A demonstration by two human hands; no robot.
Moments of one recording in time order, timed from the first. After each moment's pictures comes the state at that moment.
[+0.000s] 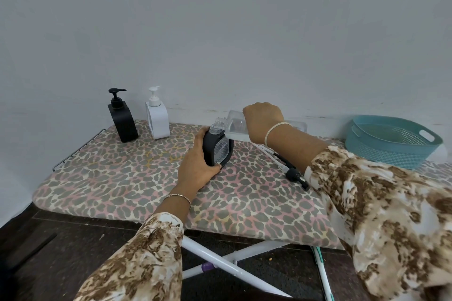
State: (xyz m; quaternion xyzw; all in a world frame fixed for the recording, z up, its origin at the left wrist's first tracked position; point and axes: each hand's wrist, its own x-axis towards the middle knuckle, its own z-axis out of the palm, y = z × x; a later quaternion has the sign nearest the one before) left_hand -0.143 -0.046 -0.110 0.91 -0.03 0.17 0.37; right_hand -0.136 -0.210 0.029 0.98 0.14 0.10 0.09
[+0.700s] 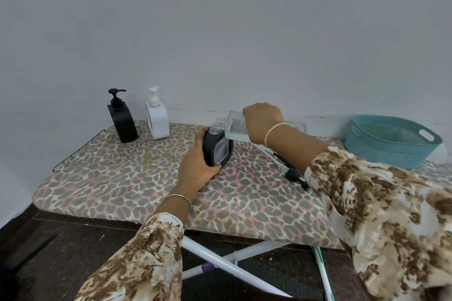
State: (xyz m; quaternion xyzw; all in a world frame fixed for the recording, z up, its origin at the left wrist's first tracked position) left_hand -0.144 -0.046 -0.110 0.91 -0.03 0.18 0.38; right_hand -0.136 -0.209 0.028 0.98 0.14 0.10 0.09
